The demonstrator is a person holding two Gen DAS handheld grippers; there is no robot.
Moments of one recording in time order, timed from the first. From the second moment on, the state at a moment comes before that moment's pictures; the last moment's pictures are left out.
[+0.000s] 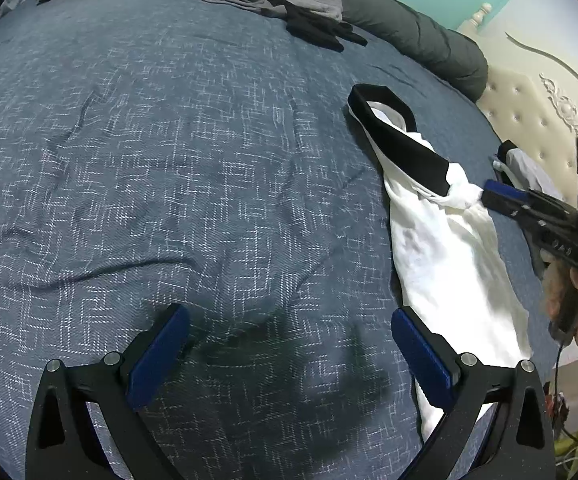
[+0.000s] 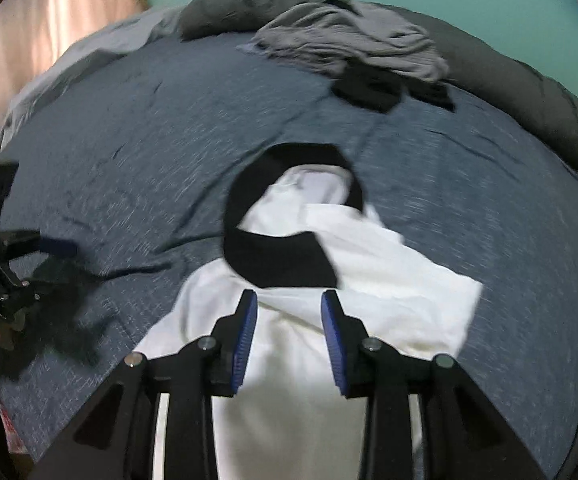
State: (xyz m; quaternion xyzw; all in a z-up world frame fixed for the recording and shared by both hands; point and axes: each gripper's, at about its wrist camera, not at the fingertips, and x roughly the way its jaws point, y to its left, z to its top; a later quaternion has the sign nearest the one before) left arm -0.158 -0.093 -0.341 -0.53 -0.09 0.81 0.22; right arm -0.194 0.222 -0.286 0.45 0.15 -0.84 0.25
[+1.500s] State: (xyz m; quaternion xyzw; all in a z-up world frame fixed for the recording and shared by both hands) left arm -0.162 -0.098 -0.338 -0.53 -0.11 0.81 0.22; right arm -0.343 0.261 -0.306 0.53 -0.03 -0.83 0.14
